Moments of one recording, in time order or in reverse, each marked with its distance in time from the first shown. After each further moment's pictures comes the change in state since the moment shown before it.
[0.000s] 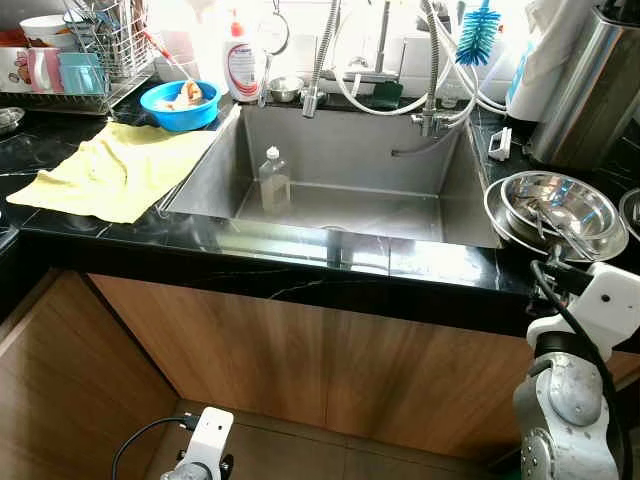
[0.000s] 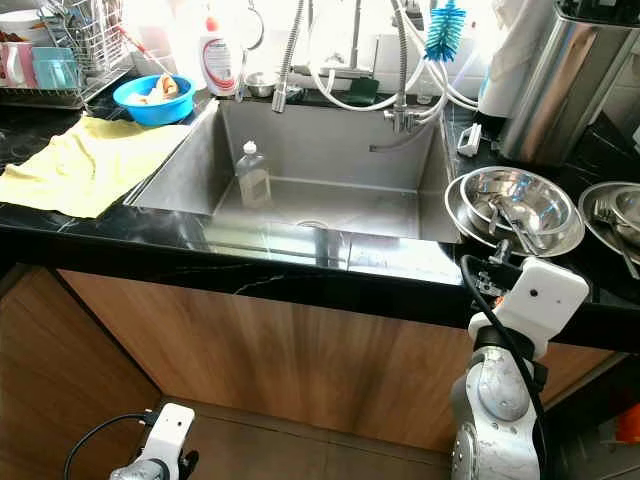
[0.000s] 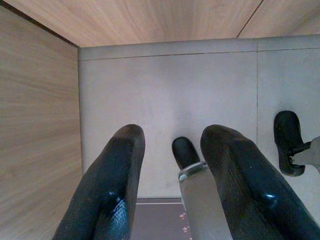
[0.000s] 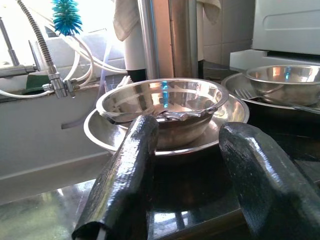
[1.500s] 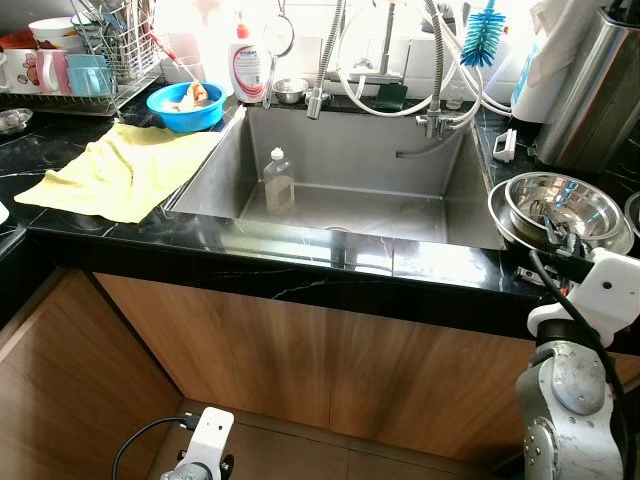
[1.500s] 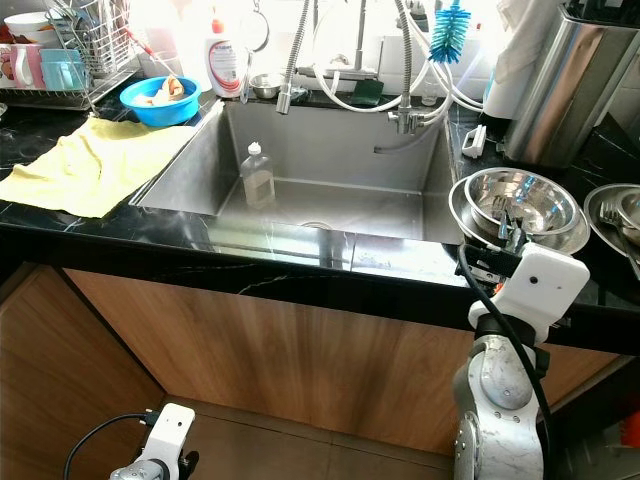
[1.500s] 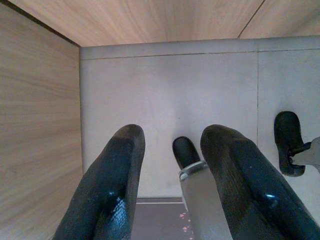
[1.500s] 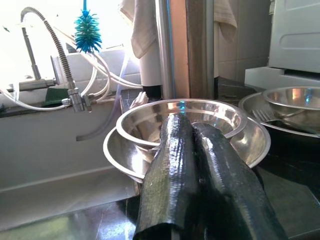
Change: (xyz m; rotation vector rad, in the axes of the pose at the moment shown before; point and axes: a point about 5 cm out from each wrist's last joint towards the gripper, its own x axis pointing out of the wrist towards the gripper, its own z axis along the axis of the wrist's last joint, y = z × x) left arm 0.000 0.000 0.000 0.002 -0.001 -0.008; right arm 0.008 0.004 0.012 -0.005 -0.055 0.047
